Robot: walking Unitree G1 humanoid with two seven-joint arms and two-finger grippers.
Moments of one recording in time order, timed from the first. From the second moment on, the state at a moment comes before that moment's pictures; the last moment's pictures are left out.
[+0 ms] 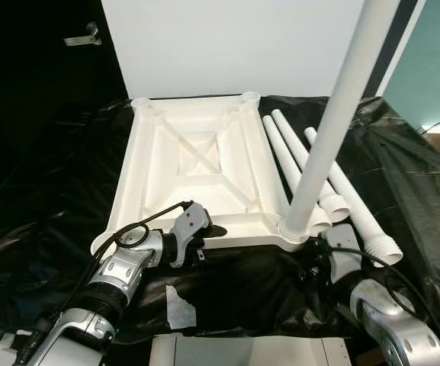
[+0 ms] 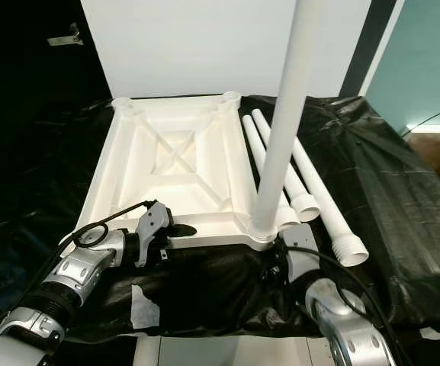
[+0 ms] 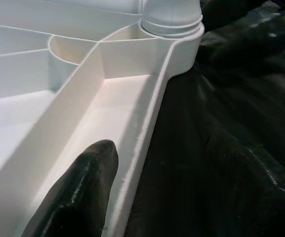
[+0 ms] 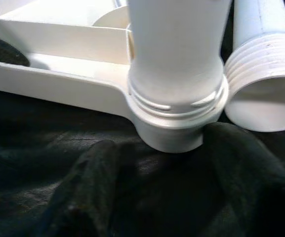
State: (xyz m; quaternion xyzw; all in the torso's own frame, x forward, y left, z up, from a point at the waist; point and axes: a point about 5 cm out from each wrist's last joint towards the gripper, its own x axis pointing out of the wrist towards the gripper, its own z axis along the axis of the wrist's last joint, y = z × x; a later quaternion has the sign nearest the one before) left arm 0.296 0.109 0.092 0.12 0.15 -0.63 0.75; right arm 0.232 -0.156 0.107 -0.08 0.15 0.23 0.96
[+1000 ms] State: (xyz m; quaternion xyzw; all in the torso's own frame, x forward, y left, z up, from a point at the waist) left arm 0.296 0.108 0.096 0.07 0.14 -0.62 0.77; right arm 0.315 -0.160 0.115 -0.11 0.13 0.18 0.97
